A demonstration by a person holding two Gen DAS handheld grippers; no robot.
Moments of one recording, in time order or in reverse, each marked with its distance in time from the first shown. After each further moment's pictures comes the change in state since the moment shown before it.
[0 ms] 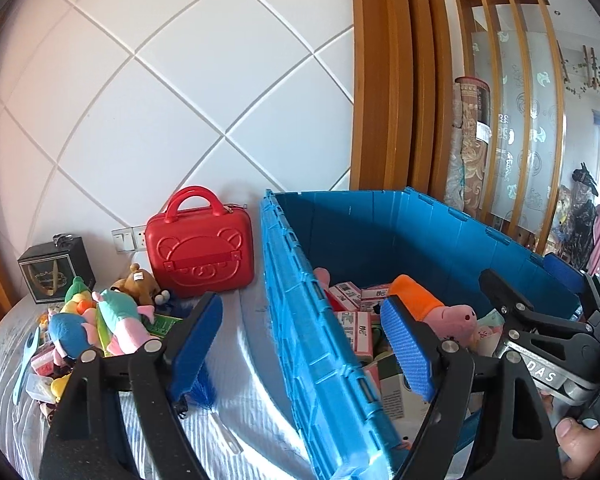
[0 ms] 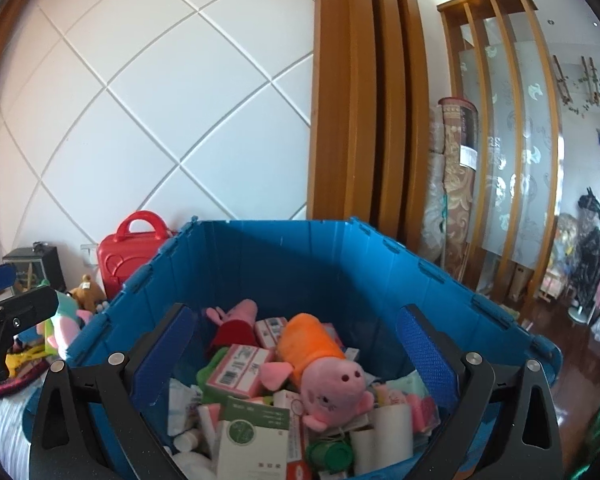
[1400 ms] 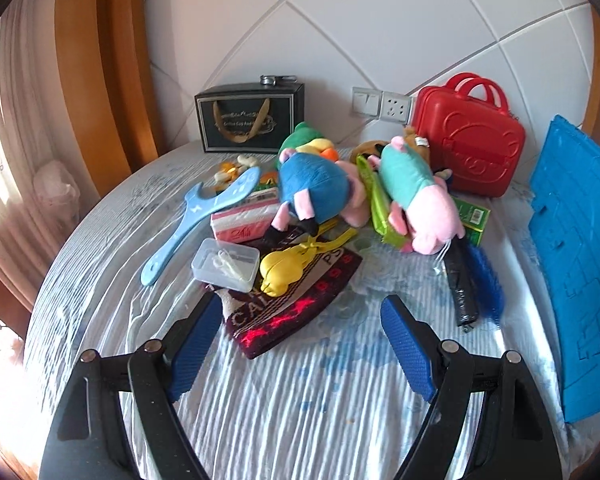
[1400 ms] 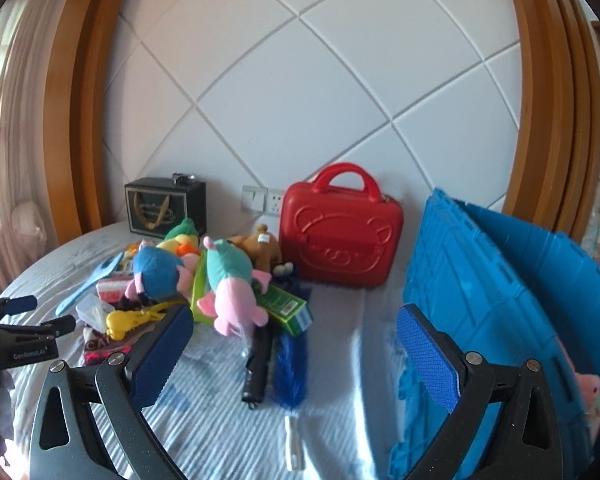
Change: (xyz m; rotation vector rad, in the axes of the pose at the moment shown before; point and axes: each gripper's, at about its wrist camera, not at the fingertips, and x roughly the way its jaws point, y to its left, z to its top) left arm 0.006 0.362 -0.150 -0.308 0.360 0.502; right arm 0.043 0.287 -0.034 -0.225 0.166 0.445
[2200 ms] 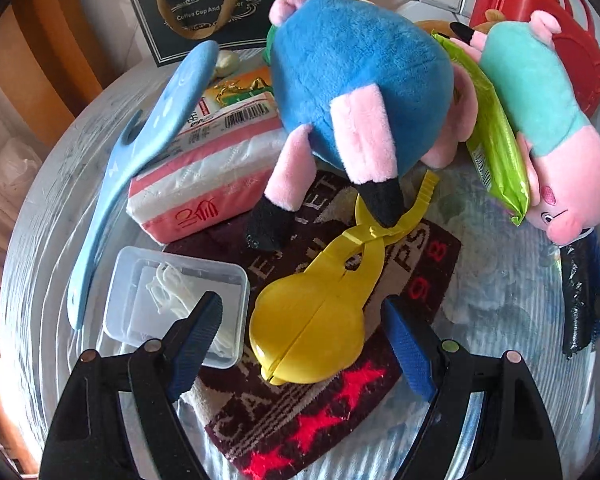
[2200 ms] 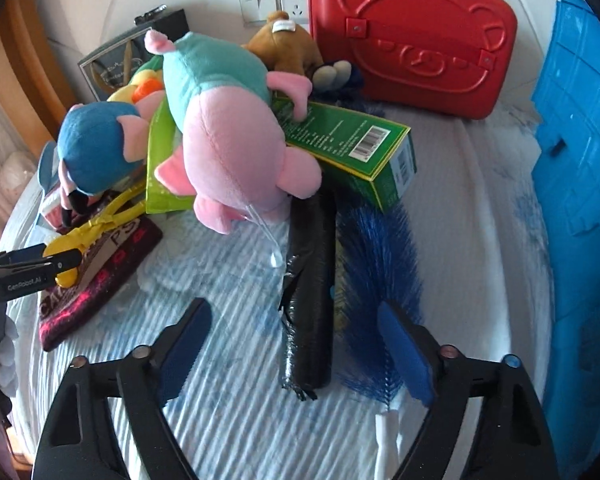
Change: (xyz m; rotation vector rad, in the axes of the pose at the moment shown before) left arm 0.220 -0.001 0.038 0.108 0.362 0.016; right arm 0.249 0.033 -0.077 0.116 0.592 0.133
